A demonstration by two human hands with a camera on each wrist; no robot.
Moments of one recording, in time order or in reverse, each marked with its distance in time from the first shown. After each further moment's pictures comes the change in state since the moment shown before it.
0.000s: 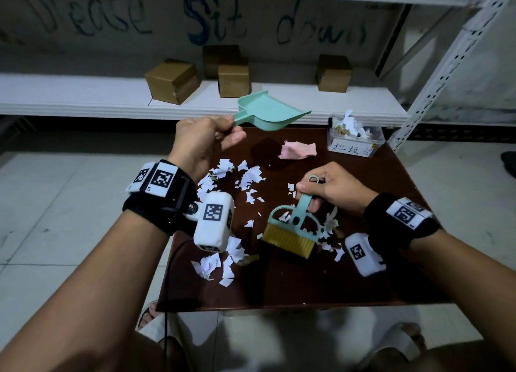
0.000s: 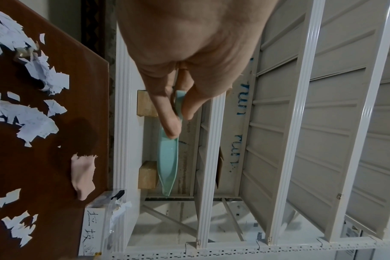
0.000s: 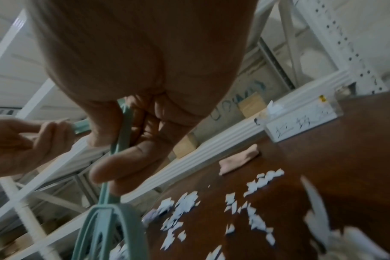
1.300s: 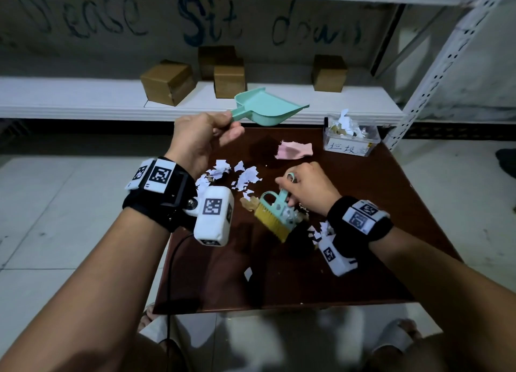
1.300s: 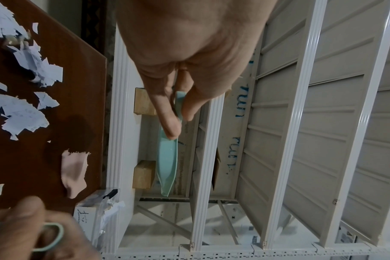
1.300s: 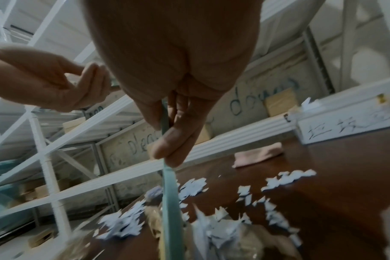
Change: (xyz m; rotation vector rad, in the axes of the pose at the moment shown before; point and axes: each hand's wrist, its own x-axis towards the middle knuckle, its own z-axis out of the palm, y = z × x) left_hand 0.008 0.001 0.008 -0.029 -0.006 -0.009; right_hand 0.026 -0.004 0.039 -0.368 0.275 0.028
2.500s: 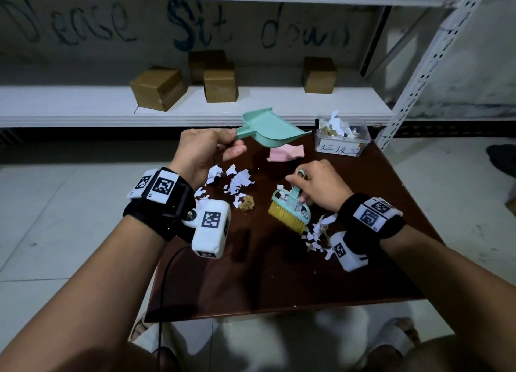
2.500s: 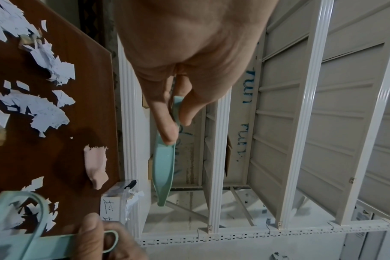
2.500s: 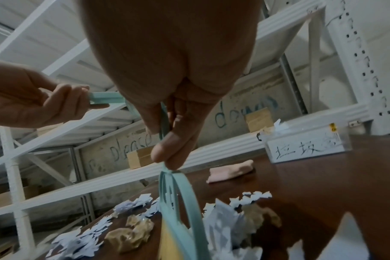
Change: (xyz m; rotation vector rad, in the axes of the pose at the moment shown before) left_hand 0.002 -0.022 0.007 0.139 -0.068 -0.054; right_hand -0.005 0.020 -0.034 0.043 0.018 0.045
